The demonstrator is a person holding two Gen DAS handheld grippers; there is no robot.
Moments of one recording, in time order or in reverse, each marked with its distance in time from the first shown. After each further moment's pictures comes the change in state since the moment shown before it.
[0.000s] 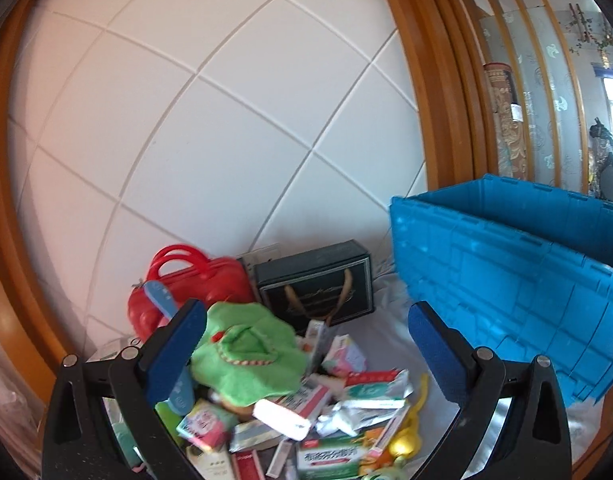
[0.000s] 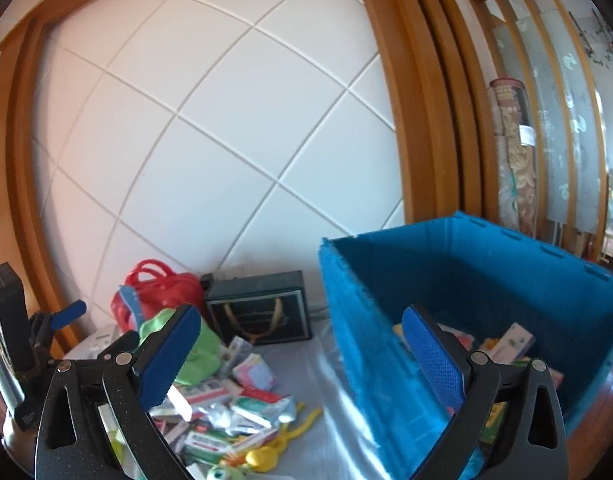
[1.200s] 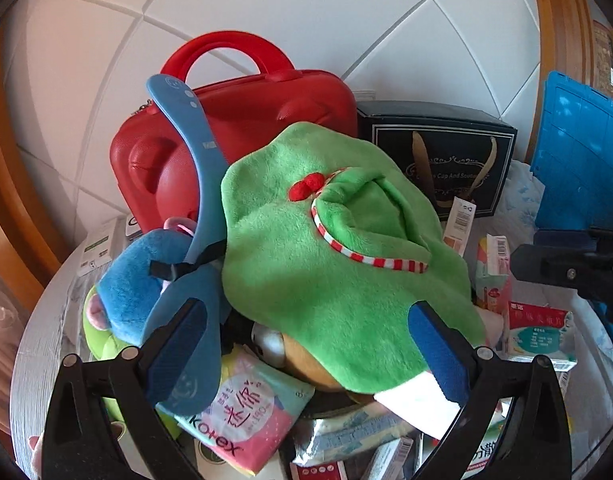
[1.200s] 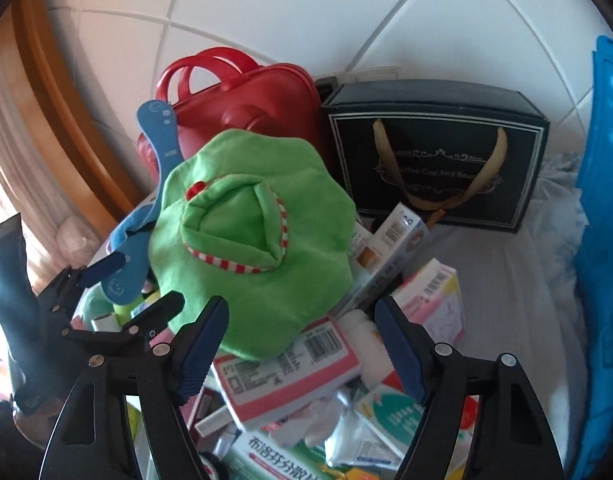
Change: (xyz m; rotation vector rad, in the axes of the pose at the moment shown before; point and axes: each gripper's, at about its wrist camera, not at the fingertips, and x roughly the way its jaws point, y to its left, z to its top) left arm 0.222 0.115 -0.131 -0.159 0.398 0.101; right arm 0.359 0.129 -0.143 -0.104 0.628 0.432
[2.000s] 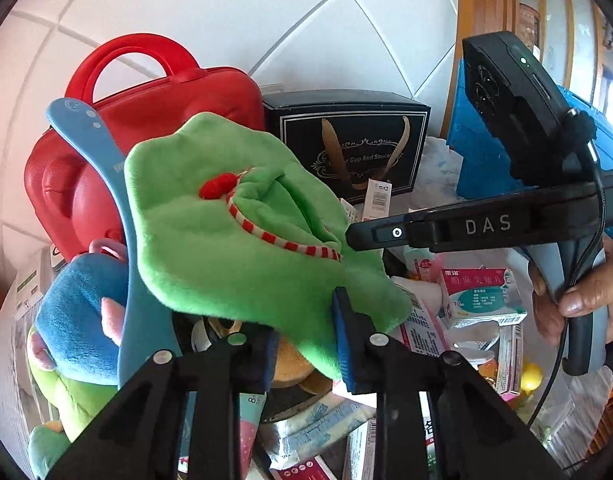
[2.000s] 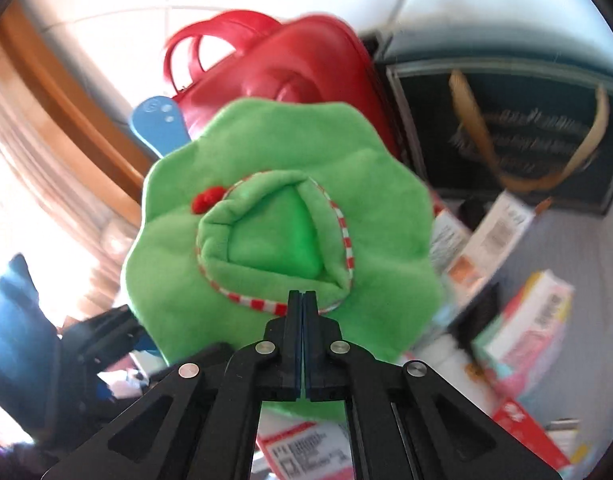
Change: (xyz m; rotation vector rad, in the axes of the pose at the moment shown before) left arm -0.009 0.002 -0.002 0.153 0.001 -0.323; right arm 0.046 0.009 0.013 0.042 0.083 0.162
